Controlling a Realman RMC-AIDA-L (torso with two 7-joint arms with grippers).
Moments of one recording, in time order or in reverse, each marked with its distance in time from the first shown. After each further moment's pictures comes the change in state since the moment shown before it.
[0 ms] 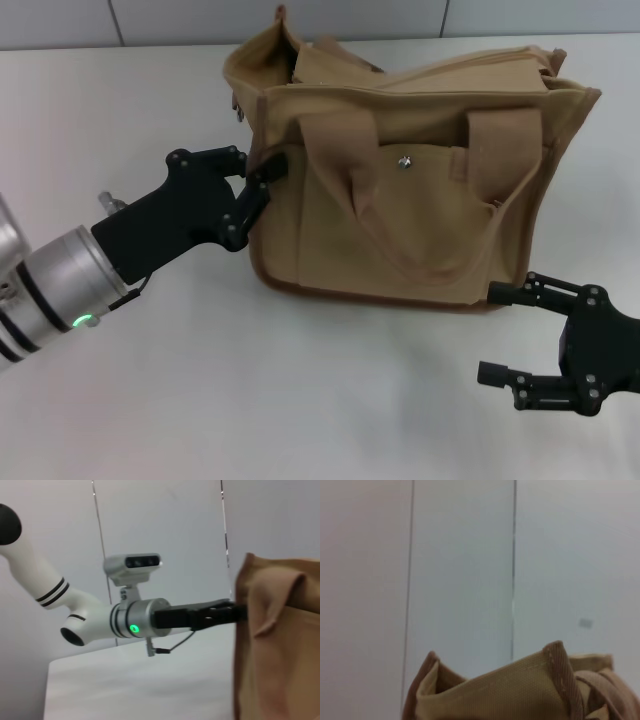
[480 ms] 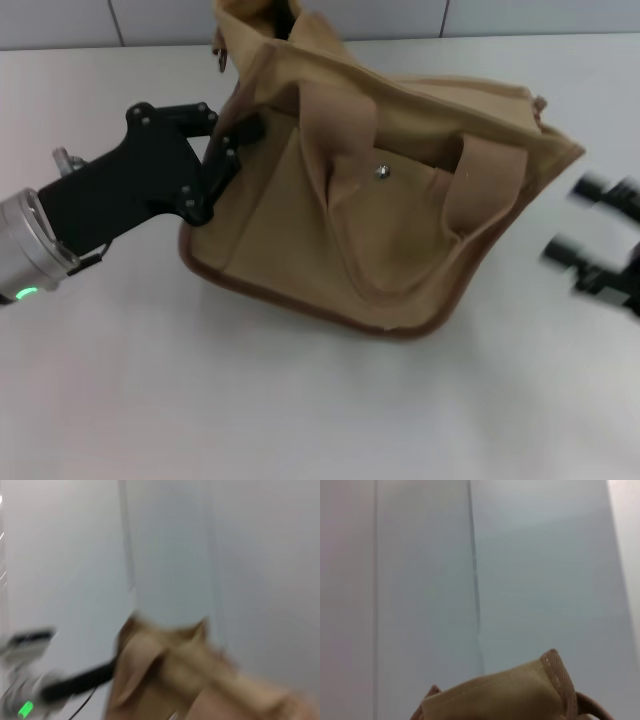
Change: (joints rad) left arm 0.055 0.008 0.030 0.247 0.002 0.162 -0.124; right arm -0.028 -0.007 0.263 0.068 0.139 -0.054 0.013
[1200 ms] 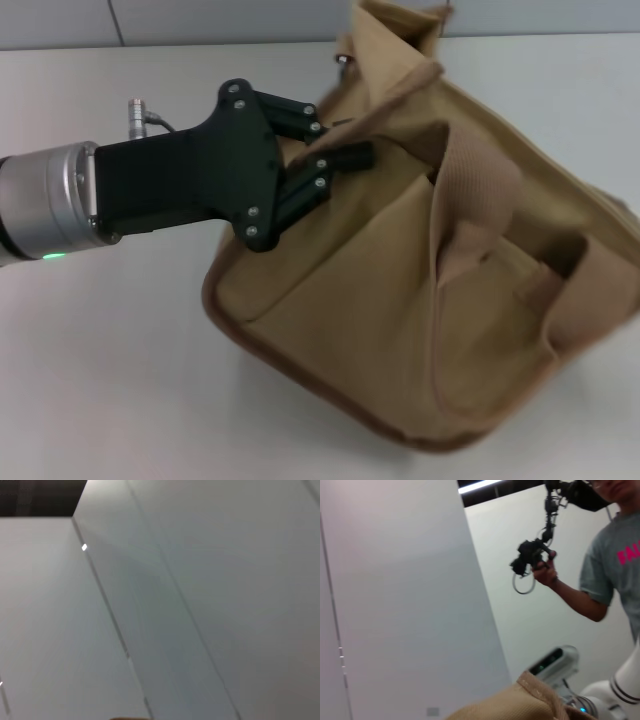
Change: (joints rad) left arm -0.064 -0.003 0.239 0.250 -0.037 0.124 -0.126; right arm 0.064 -0.027 -0.034 -0.173 0.246 -0.086 0.551
